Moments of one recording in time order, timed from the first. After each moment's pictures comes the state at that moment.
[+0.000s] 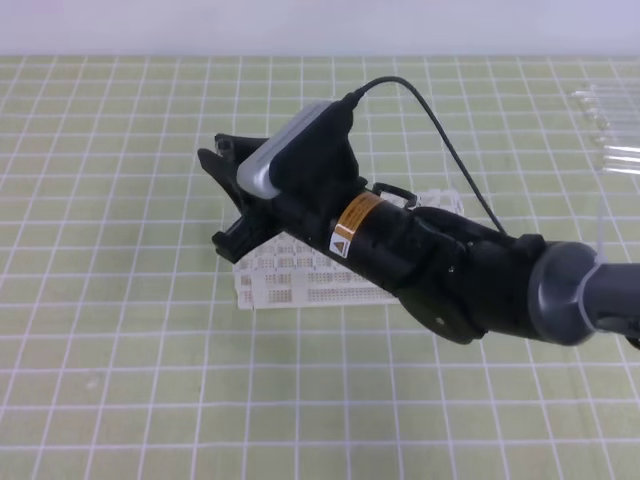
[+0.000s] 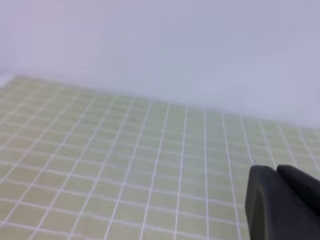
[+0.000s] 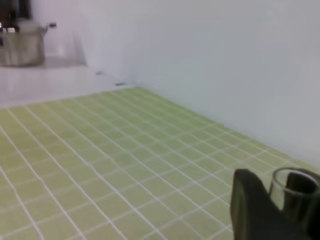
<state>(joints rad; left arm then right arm) -0.13 0.21 -0.39 0.33 0.47 -0.45 0.77 1.87 -1.15 -0.29 -0.71 0.19</state>
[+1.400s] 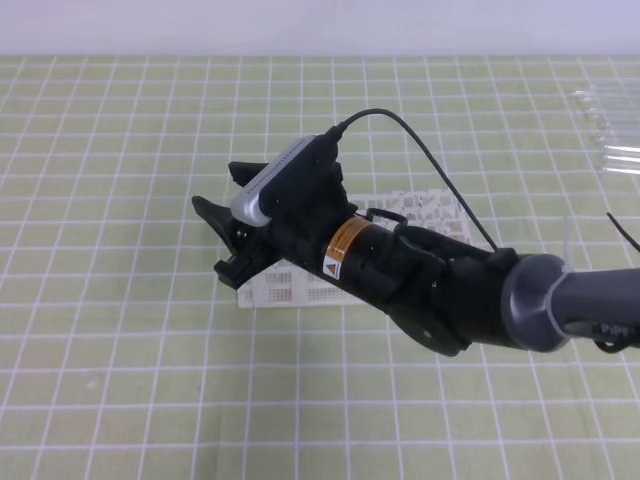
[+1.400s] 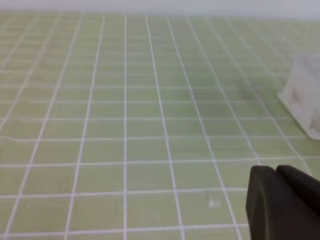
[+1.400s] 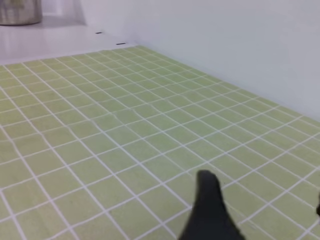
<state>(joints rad) -0.08 -0.02 0.01 -0.19 0.29 0.18 0.77 1.92 -1.16 -0.29 -0.64 0.15</state>
